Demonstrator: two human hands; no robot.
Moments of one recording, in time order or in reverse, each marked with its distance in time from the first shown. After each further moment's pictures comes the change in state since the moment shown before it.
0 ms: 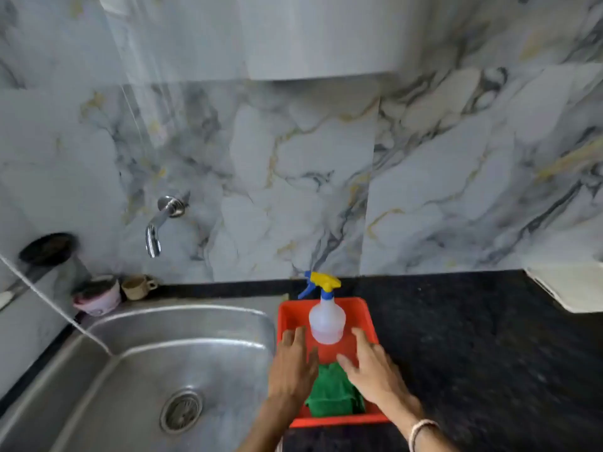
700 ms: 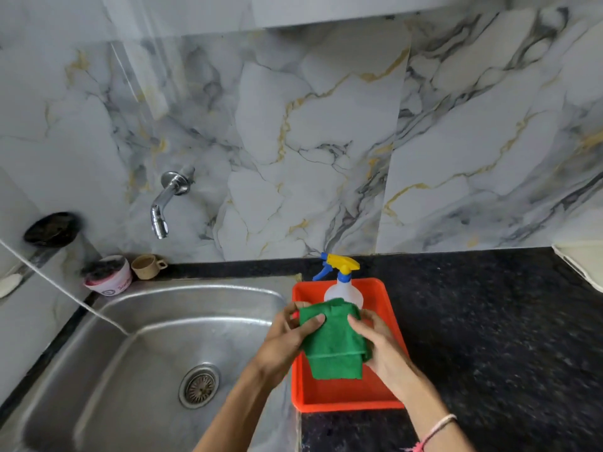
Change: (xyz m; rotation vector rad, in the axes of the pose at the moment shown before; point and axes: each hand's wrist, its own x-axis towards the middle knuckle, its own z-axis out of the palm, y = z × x) left_hand 0.010 -0.018 -0.053 -1.401 -0.221 -0.200; right_hand 0.020 -0.019 0.012 1.484 -0.336 0.091
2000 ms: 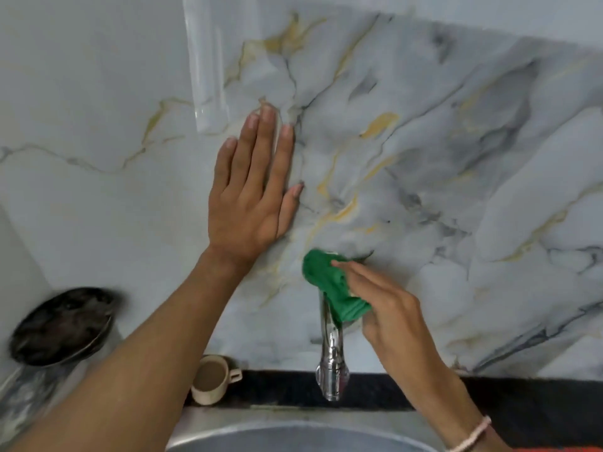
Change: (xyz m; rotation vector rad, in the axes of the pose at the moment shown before) left_hand 0.279 0.384 -0.343 1.575 1.066 1.757; right_hand 0.299 -0.054 0.383 -1.375 0.116 -1.033
